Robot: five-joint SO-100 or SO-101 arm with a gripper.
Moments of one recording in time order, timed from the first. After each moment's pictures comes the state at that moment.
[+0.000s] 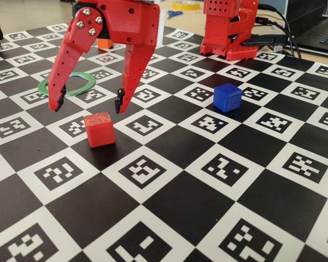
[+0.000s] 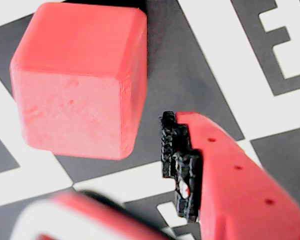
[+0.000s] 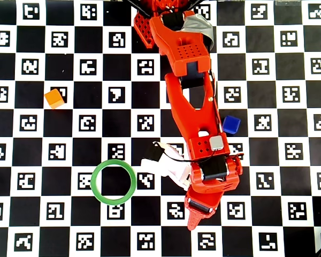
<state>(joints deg) -9.6 37.0 30.3 81.2 36.3</state>
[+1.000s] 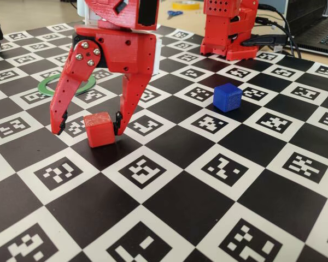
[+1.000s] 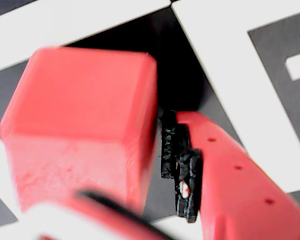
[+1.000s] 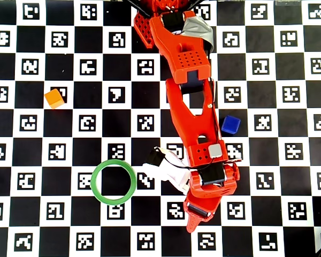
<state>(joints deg) -9.6 31.7 29.8 75.8 37.4</state>
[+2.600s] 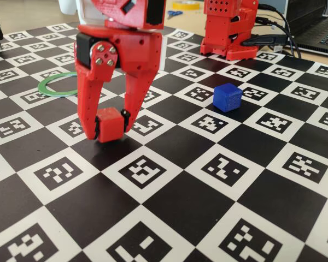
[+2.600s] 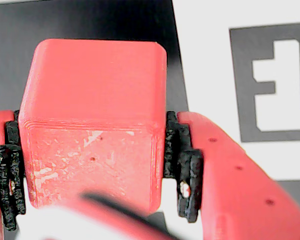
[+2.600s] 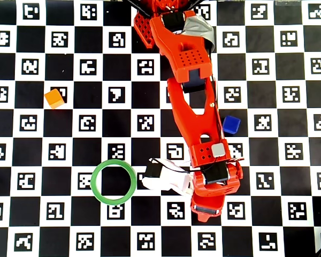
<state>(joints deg) -10.6 40.3 39.2 75.4 19.9</state>
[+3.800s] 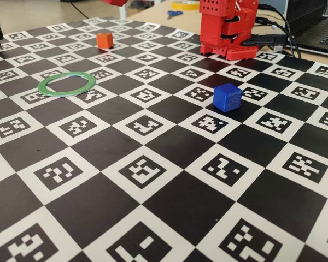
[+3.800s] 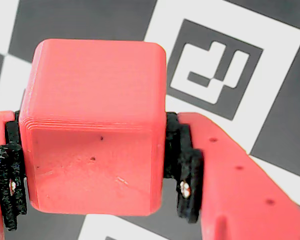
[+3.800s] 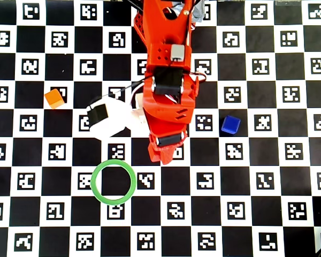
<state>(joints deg) 7.1 103.6 91.3 79.4 -23.0</state>
